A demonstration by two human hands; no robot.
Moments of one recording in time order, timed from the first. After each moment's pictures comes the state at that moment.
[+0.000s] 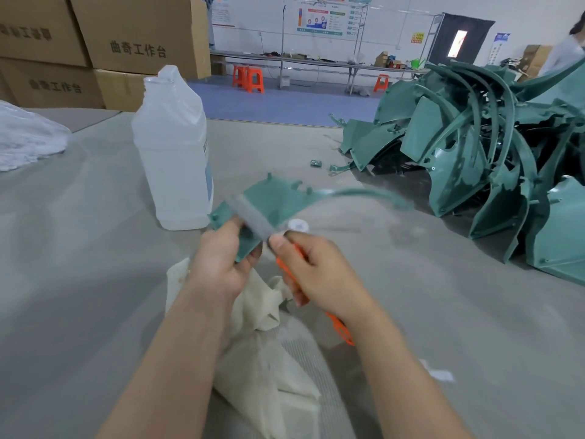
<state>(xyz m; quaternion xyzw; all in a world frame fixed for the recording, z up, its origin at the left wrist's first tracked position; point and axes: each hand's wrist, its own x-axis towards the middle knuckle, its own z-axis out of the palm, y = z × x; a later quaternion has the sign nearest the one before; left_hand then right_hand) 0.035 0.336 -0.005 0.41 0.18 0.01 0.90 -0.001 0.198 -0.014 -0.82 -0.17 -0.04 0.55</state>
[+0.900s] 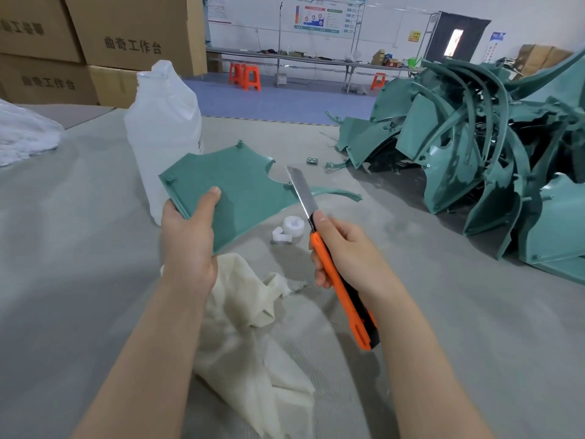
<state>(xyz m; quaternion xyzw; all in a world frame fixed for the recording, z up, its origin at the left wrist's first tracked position) 0.032 0.353 -0.002 0.51 0.11 0.21 0.83 -0.004 0.168 0.007 -0.76 -0.03 0.02 0.64</state>
